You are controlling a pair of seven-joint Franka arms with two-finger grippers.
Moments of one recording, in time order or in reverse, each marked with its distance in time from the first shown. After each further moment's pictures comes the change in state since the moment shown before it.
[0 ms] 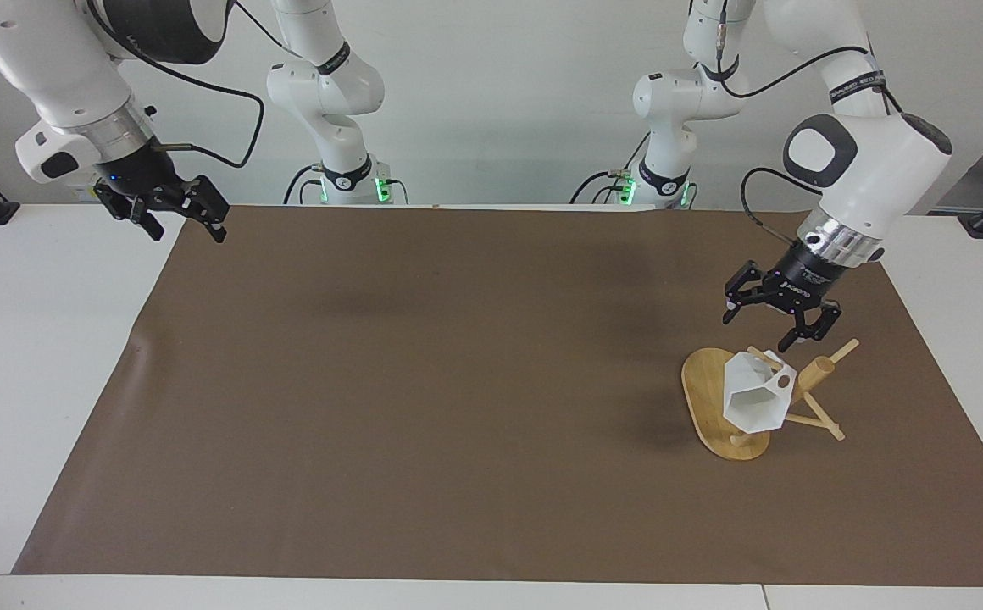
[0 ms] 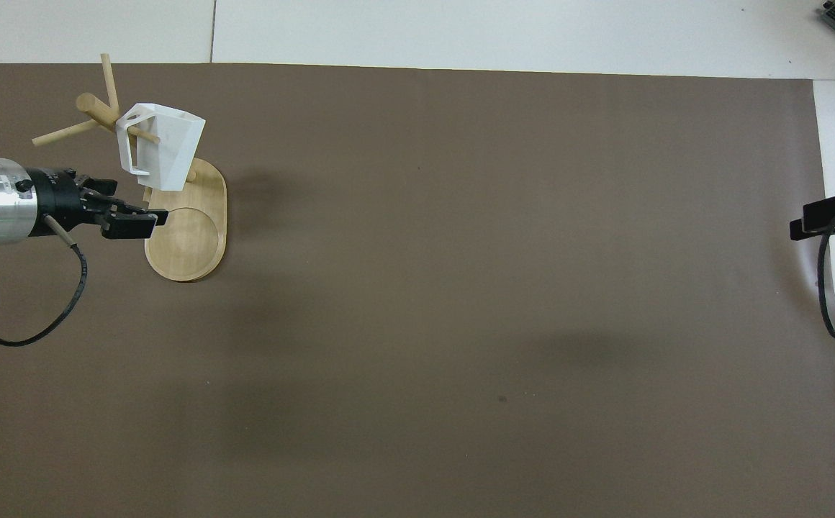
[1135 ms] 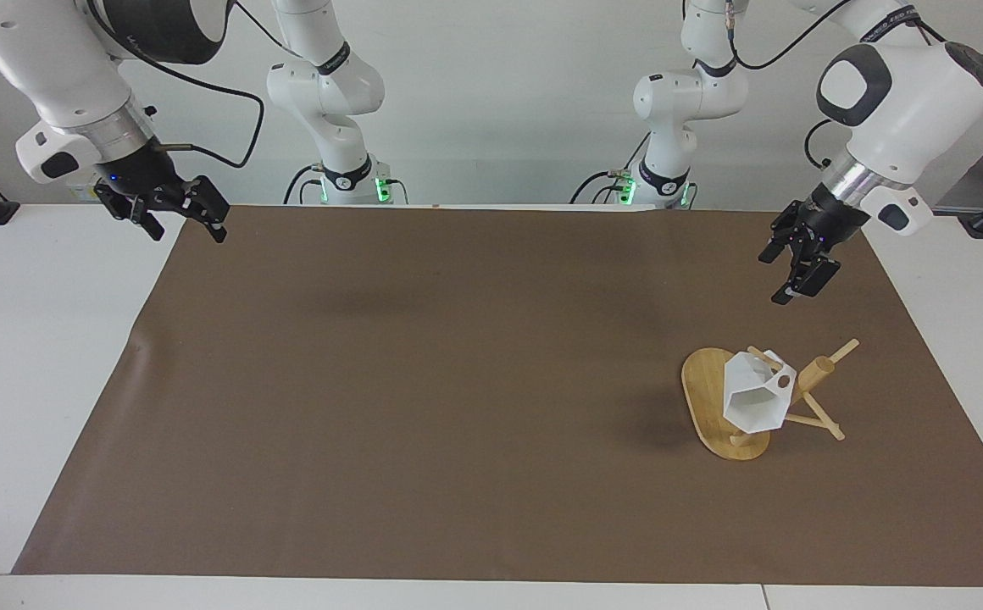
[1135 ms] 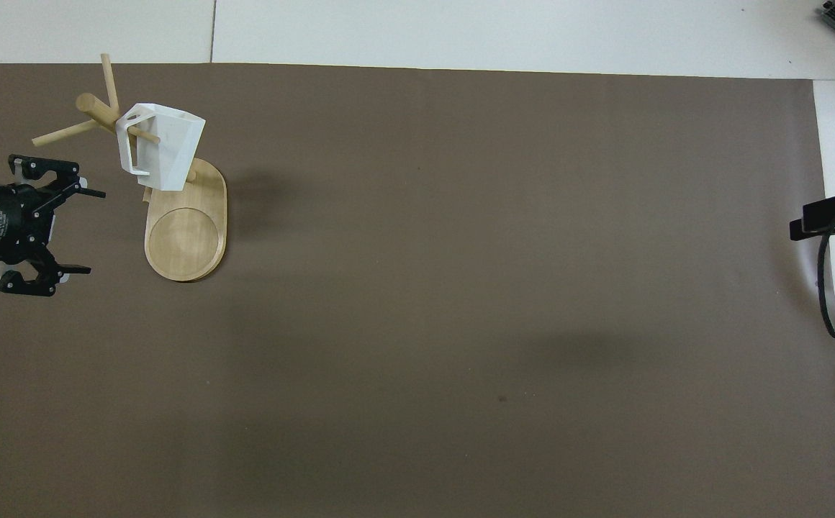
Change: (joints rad) left arm 0.032 -0.087 -0.007 0.107 0.152 -0.311 1.188; right arm 0.000 0.000 0.000 0.000 0.000 0.000 0.000
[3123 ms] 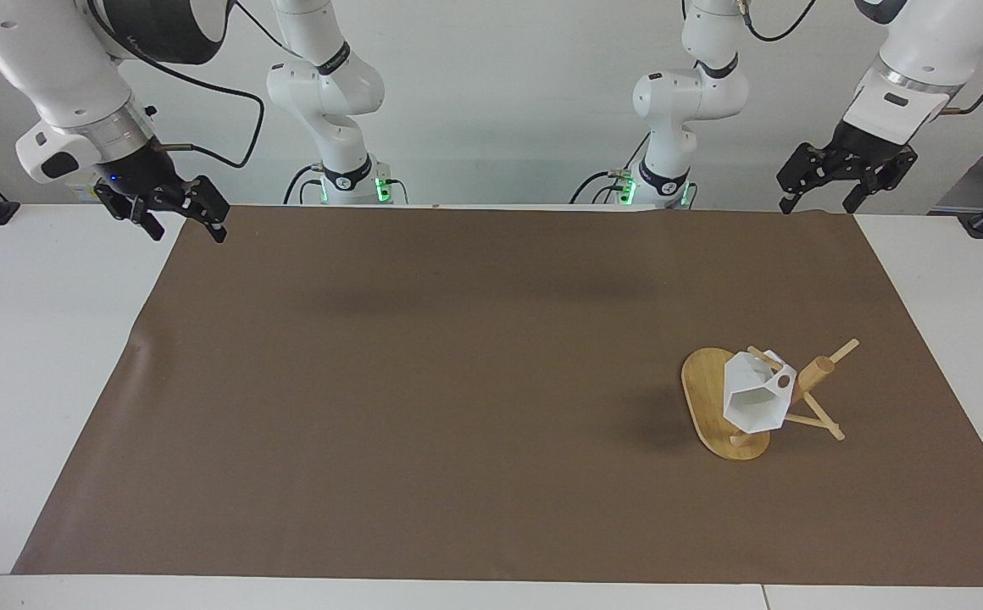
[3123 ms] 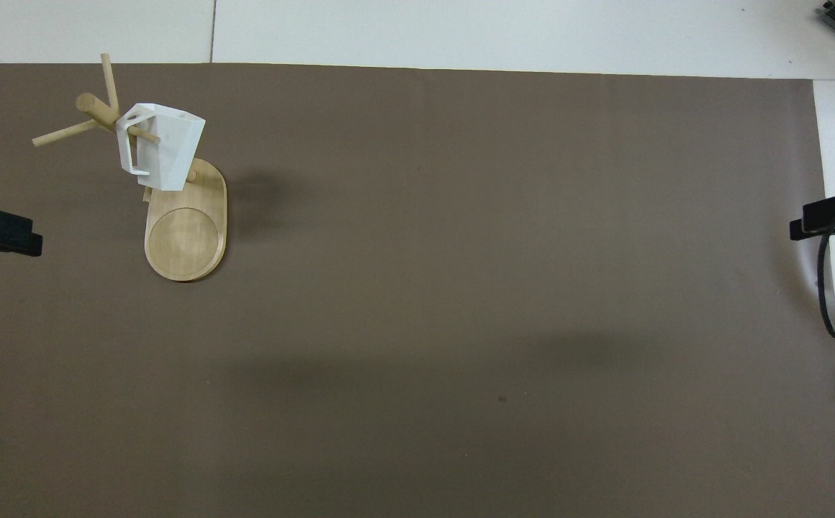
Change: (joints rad) left arm -0.048 0.025 0.007 0.351 0.235 -0.443 1.140; right arm 0.000 0.000 0.000 0.000 0.000 0.000 0.000
